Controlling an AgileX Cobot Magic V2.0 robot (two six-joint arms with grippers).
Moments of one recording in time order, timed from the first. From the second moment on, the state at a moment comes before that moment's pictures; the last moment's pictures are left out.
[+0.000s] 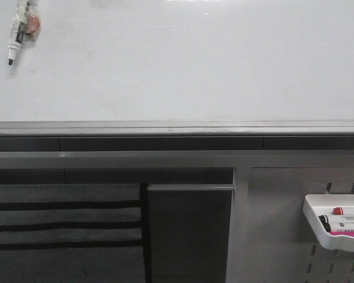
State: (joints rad) left arm -0.05 0.00 0.00 -0.09 -0.02 0.05; right arm 0.04 -0.01 0.01 -0.10 0.00 0.16
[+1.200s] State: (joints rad) left arm -0.05 0.00 0.00 -0.09 -0.02 0.05; right arm 0.04 -0.01 0.01 -0.10 -0.01 0.16
